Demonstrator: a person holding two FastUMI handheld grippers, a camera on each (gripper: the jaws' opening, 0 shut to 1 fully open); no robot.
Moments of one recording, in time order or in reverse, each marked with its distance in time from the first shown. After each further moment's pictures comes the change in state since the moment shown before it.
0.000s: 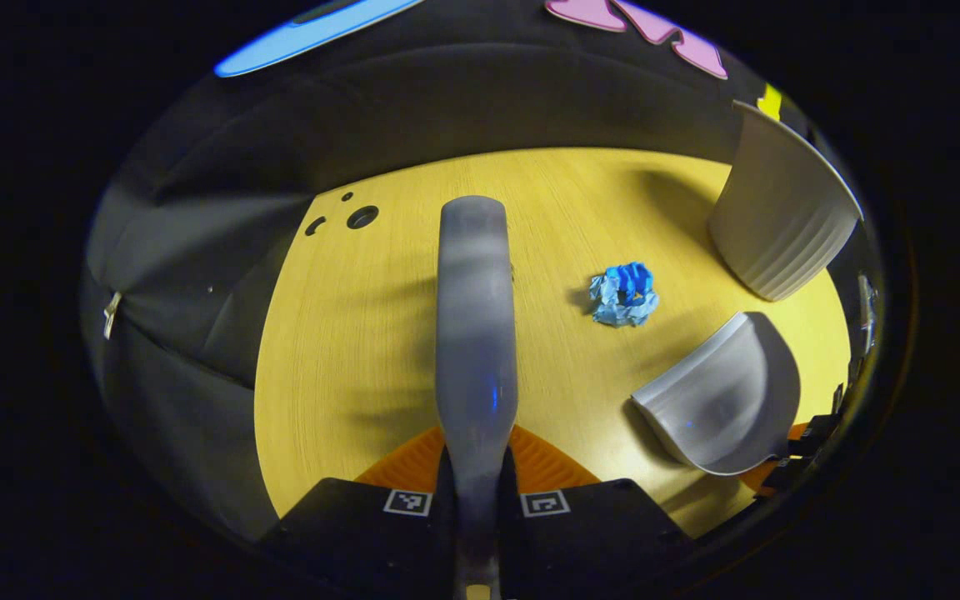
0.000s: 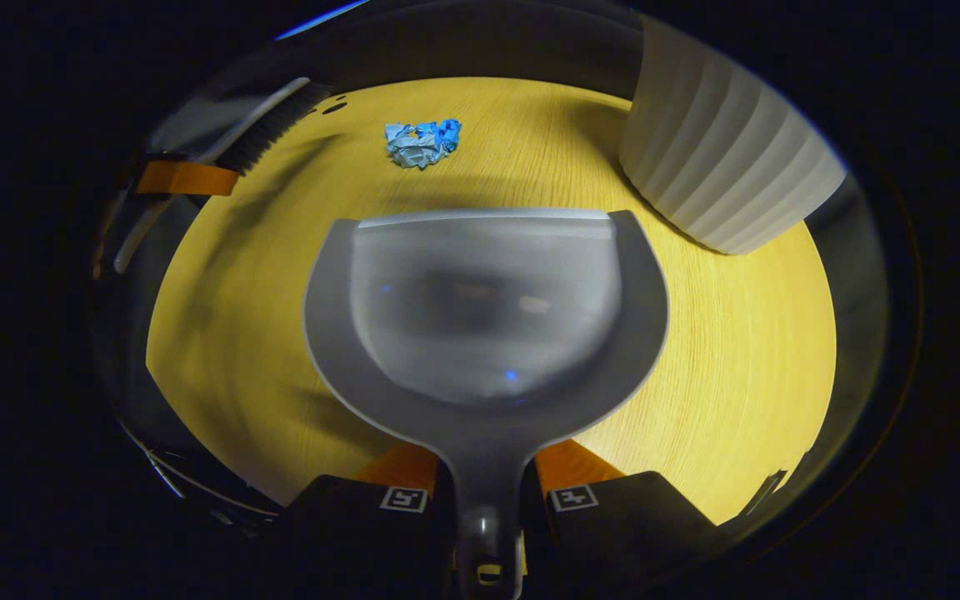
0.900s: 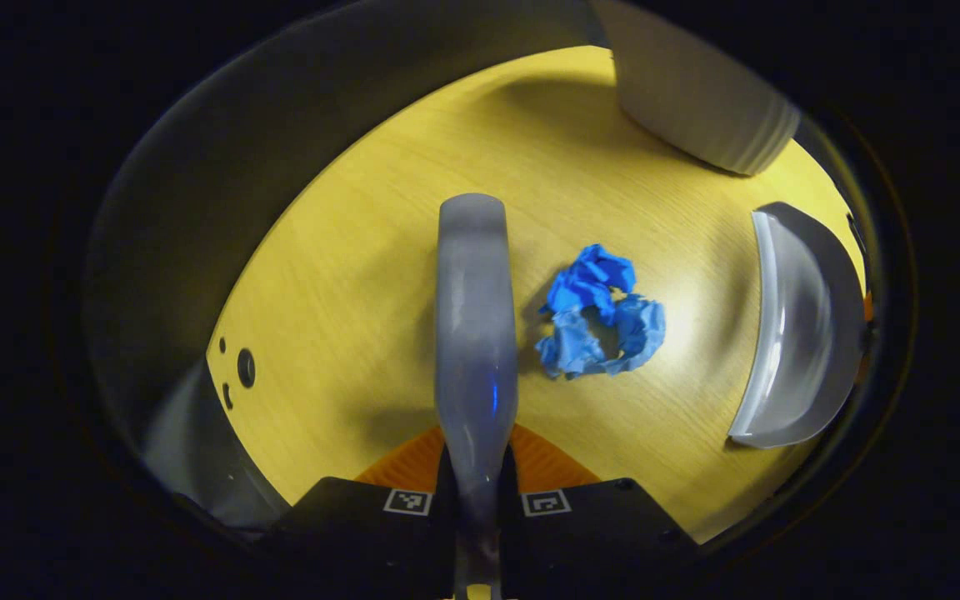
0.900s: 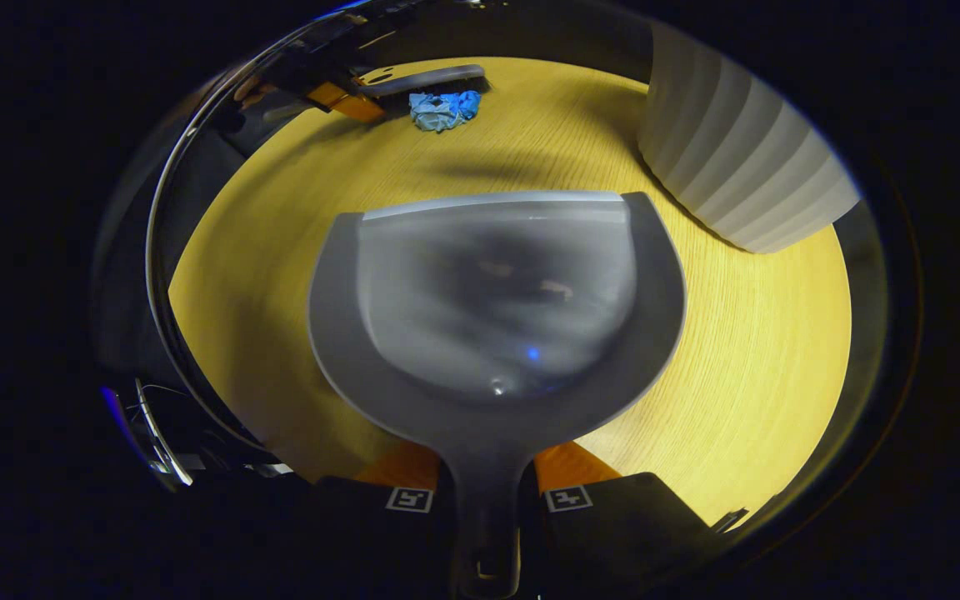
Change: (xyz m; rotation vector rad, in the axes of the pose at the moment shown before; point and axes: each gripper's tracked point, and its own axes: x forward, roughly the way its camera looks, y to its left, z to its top) left arm 0.082 -0.051 0.068 0.667 0.134 -0.117; right arm -0.013 -0.042 -0.028 -0.163 0.084 0.099
